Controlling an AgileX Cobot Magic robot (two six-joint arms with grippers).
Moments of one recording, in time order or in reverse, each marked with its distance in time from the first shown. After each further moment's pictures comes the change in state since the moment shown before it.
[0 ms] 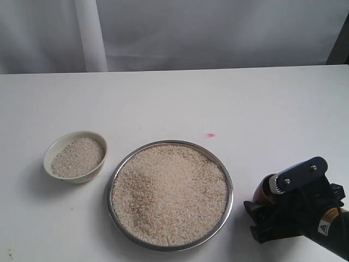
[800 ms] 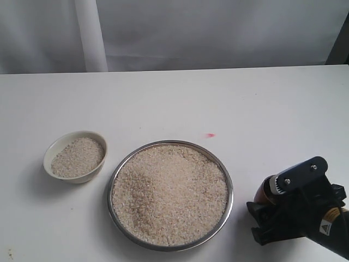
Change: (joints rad) left arm 0.000 0.000 0.000 0.000 0.000 0.000; right arm 0.000 -0.040 -0.005 -0.008 0.069 -0.002
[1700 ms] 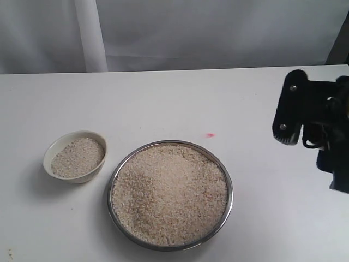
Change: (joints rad) left arm 0.000 0.000 0.000 0.000 0.000 0.000; right arm 0.163 -0.351 -0.714 -0.759 1.683 -0.174
